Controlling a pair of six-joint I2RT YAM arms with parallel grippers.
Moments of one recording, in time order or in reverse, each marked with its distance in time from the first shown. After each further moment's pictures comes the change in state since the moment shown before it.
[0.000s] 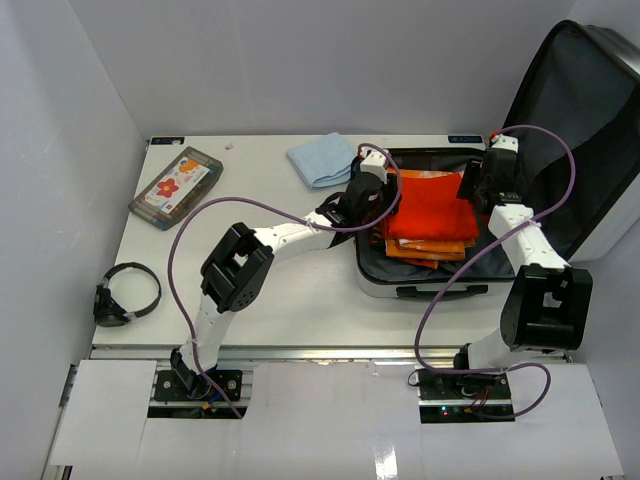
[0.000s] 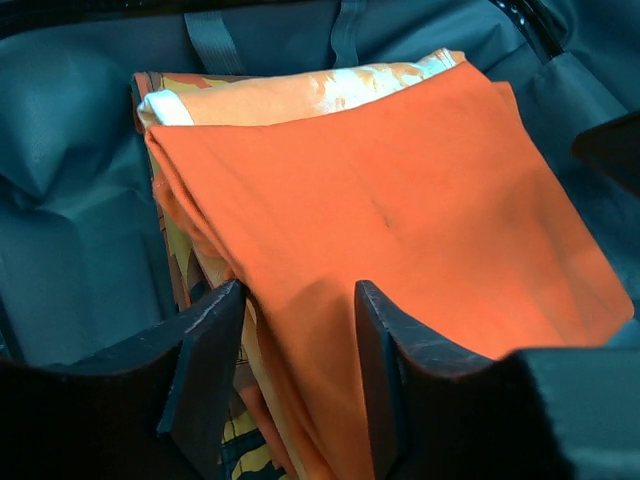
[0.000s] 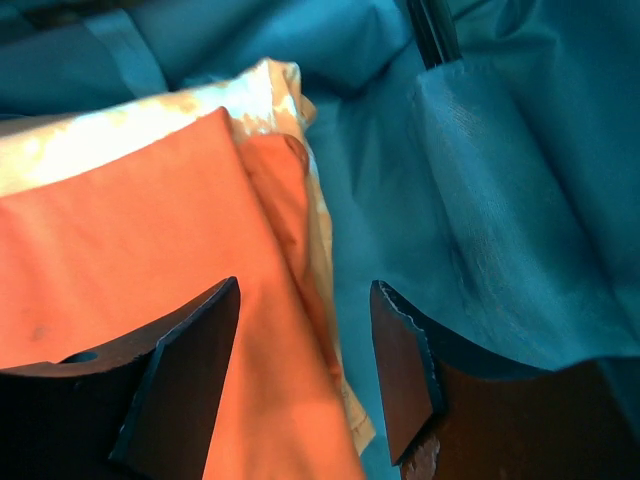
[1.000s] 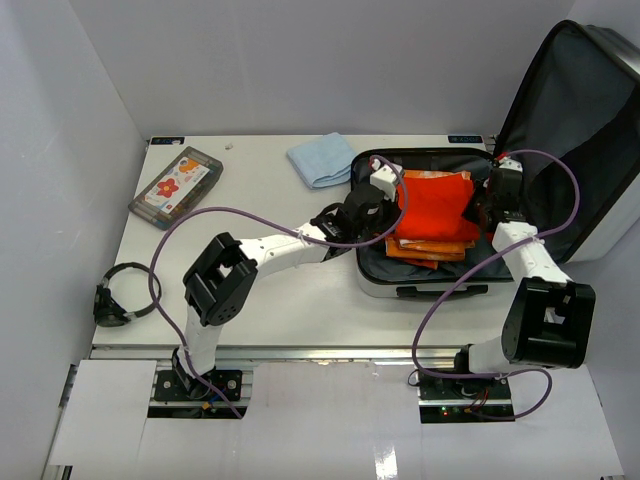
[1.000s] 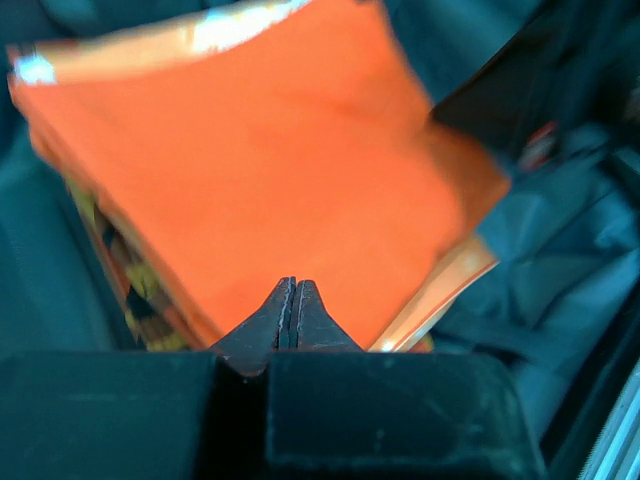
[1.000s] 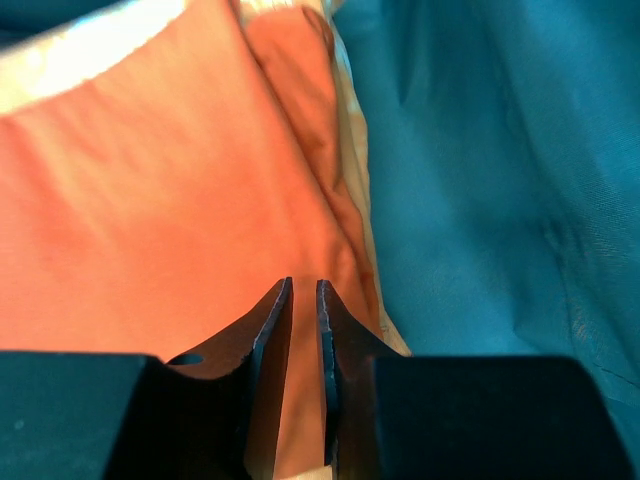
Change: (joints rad) left arm -0.069 -0.159 -0.143 -0.022 0.124 0.094; right arm -0.051 -0.084 -0.163 0.018 -0.168 0.145
